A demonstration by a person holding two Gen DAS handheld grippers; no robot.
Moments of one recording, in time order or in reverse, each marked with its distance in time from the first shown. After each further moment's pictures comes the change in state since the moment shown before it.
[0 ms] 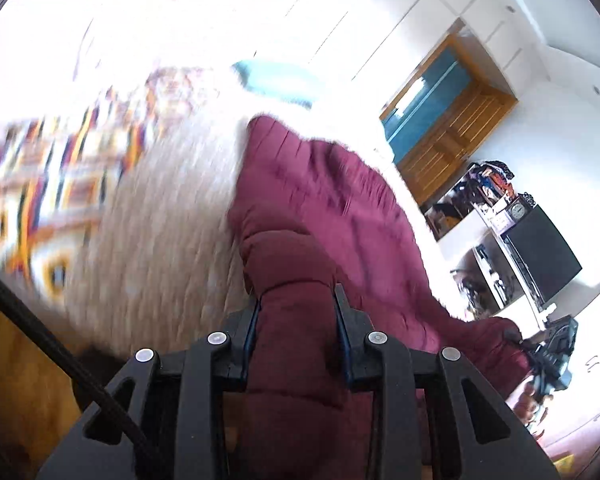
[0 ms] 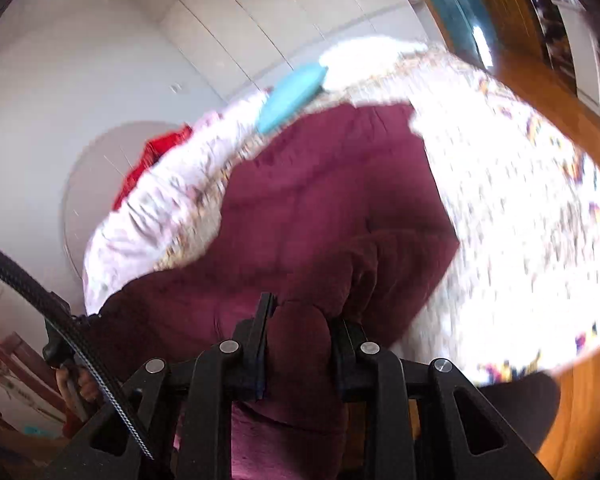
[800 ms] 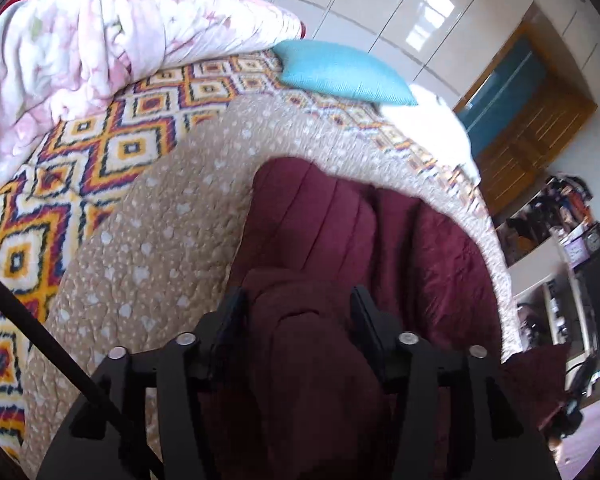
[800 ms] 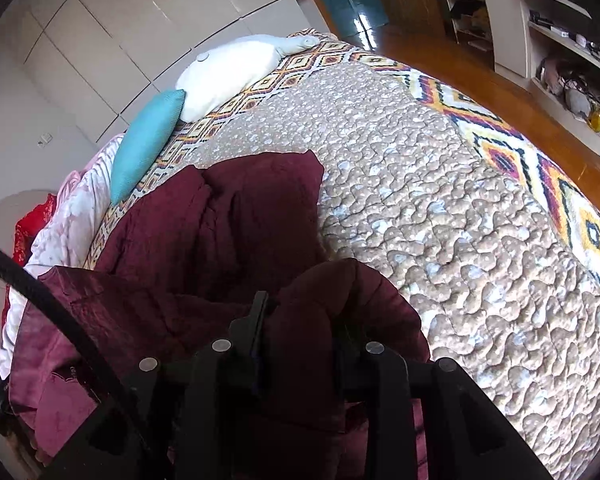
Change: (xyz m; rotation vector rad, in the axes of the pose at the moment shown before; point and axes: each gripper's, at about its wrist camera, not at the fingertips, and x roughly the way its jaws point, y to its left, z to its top) left arm 0.252 -0.005 0.187 -0.085 0.073 0.230; right arm 0.197 -0.122 0.186 0.256 0.010 -0.378
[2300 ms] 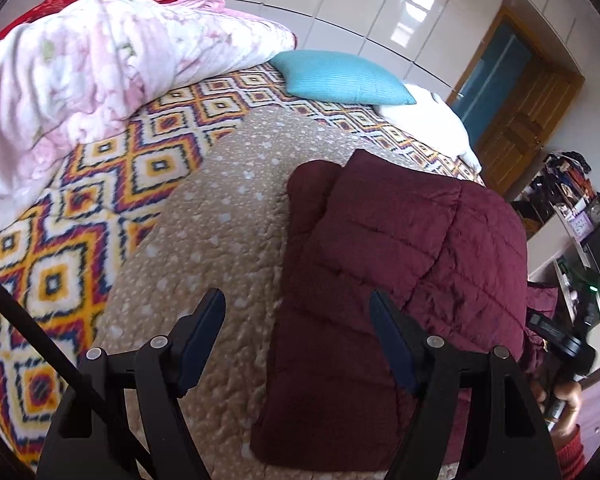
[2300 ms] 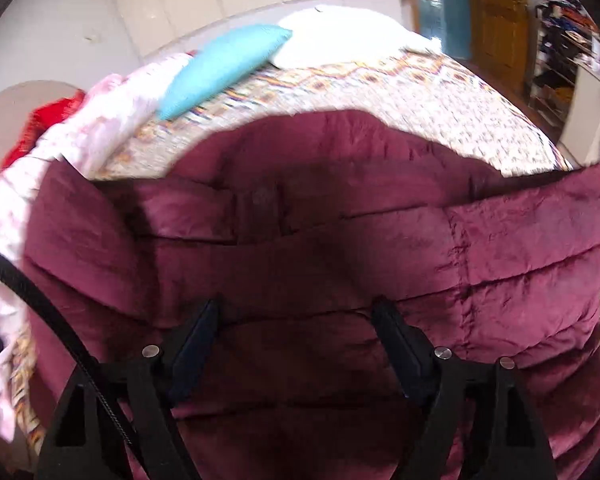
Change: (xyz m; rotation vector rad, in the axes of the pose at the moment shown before) left arm -0.014 0.034 -0.014 0.123 -0.009 0.029; right arm 0.067 0.166 -0.035 -0.367 0.049 0.001
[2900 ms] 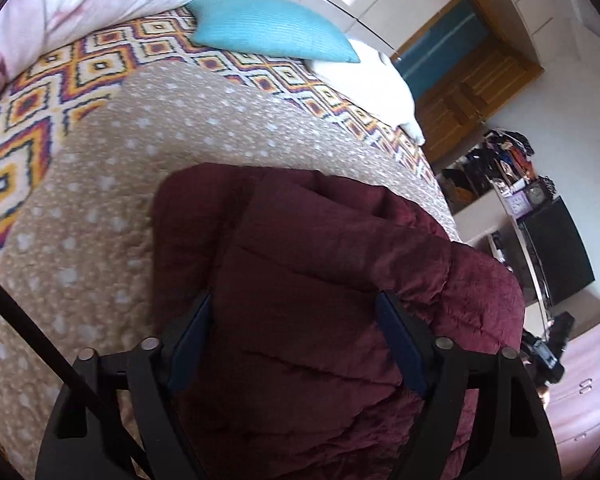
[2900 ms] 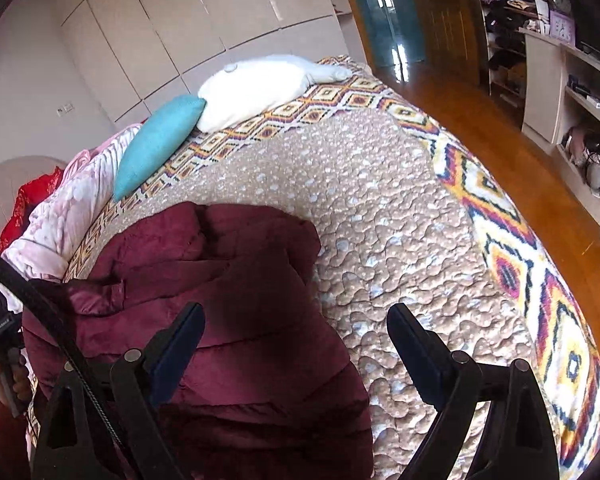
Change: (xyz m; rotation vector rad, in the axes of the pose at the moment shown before) left arm 0.130 -0.038 0.071 0.019 0.197 -0.322; right arm -0.058 -0.192 0.032 0.161 -0.087 -0.028
